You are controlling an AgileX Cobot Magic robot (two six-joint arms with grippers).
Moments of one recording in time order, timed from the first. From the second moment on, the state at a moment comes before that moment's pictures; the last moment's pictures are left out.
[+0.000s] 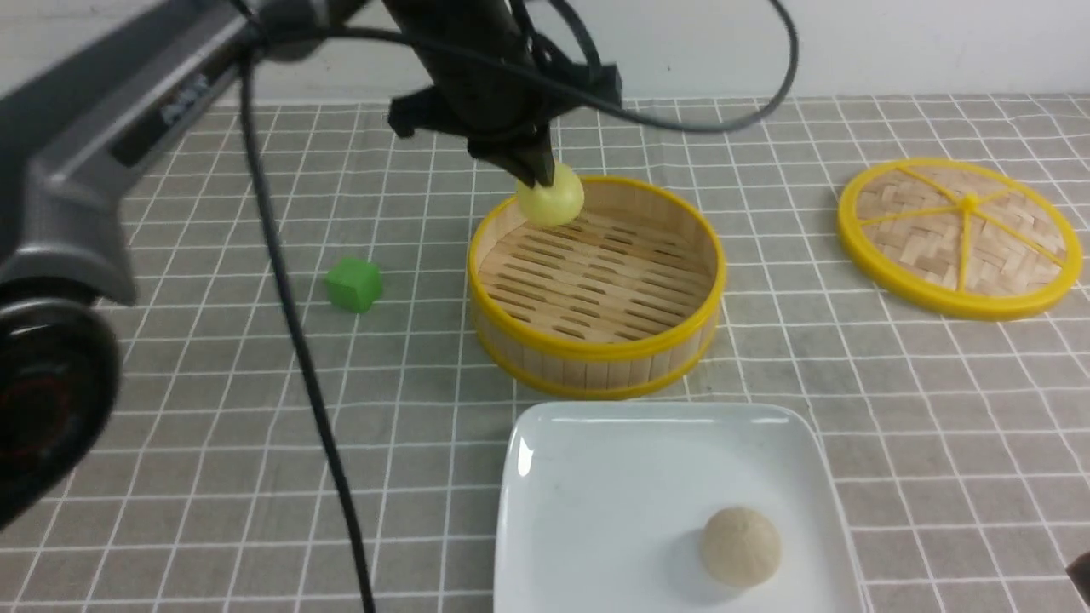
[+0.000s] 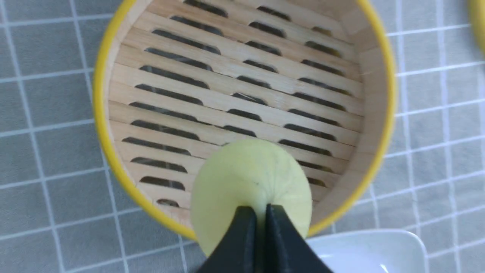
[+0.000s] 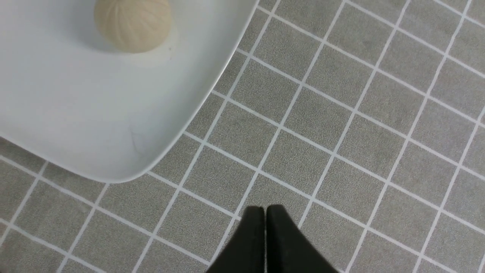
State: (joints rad) right arm 0.63 0.79 -0.66 -0.12 0.99 0.20; left arm -0.50 1.99 -2.14 -0.10 1.23 -0.32
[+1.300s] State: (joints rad) right arm 0.63 0.28 -0.75 -0.06 1.19 0.28; left arm -0.77 1.78 -1.30 -0.14 0.85 -0.34
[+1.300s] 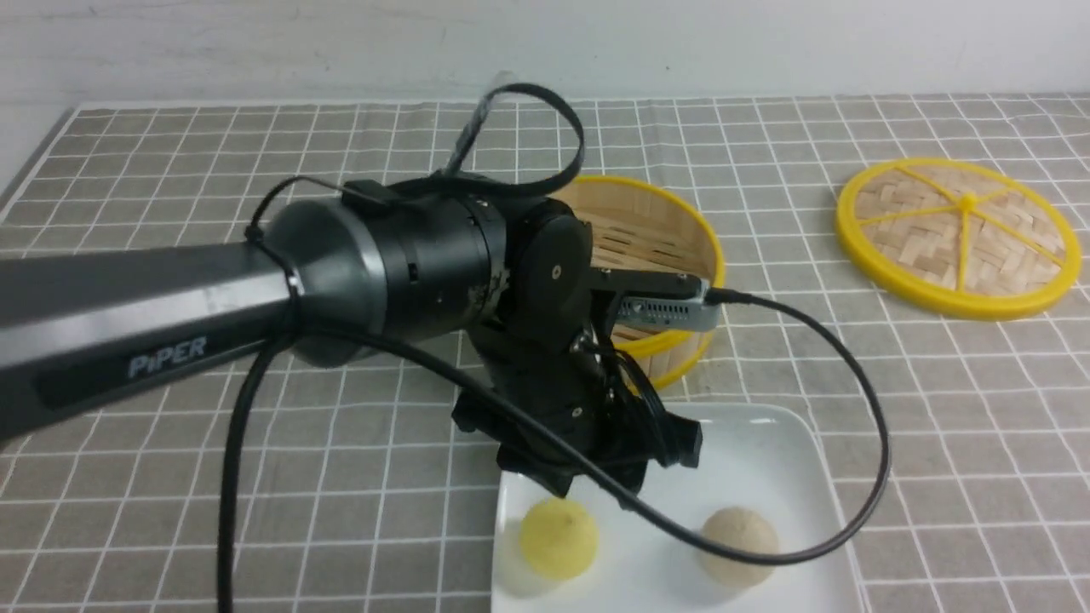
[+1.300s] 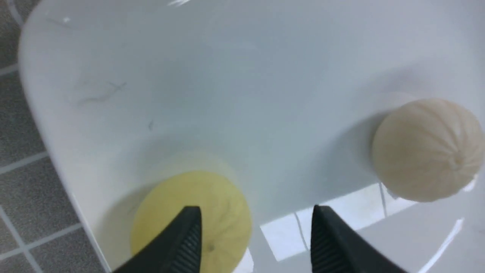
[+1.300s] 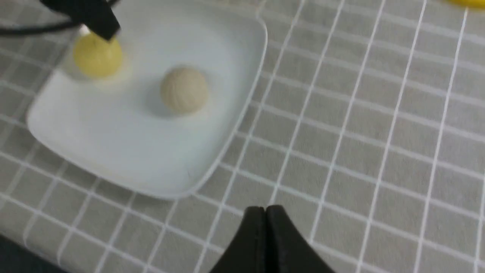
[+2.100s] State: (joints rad) right arm 0.63 0.10 -0.41 -0.07 0.49 0.21; left arm -0.77 1.57 -1.30 -0.09 0.86 -0.33
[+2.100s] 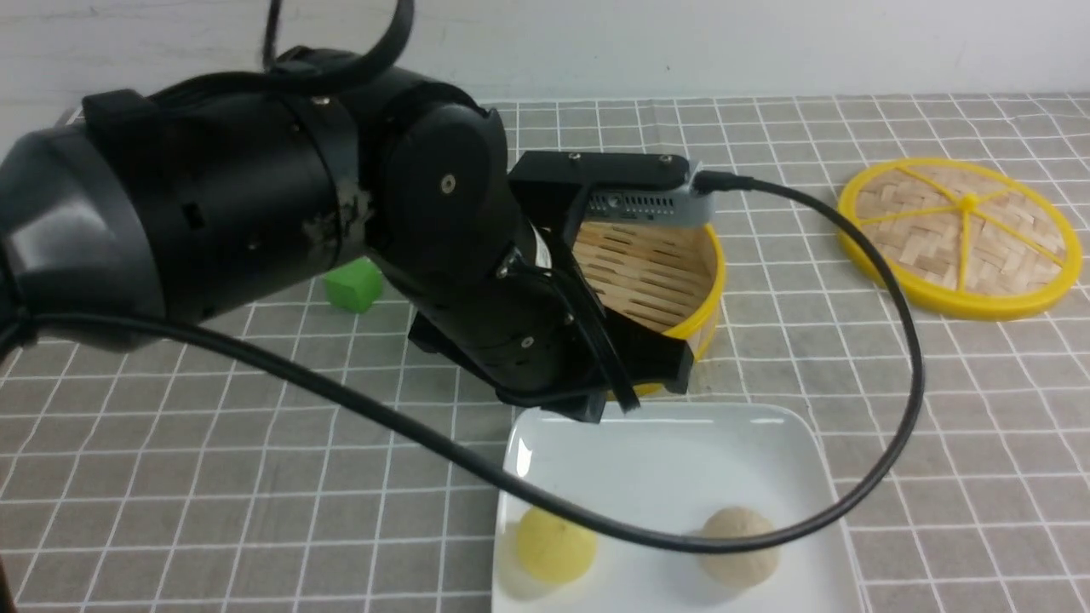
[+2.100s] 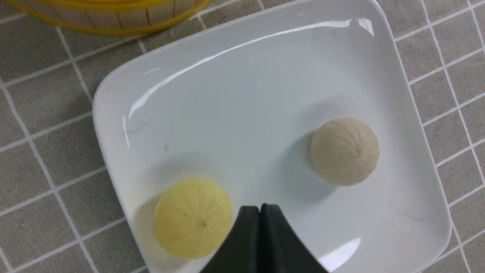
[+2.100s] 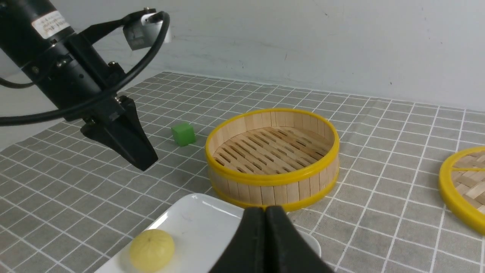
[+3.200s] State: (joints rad) right arm 0.03 -0.01 0.02 -0.11 0.36 0.21; left arm -0.77 1.27 -1.30 0.05 0.96 -0.33
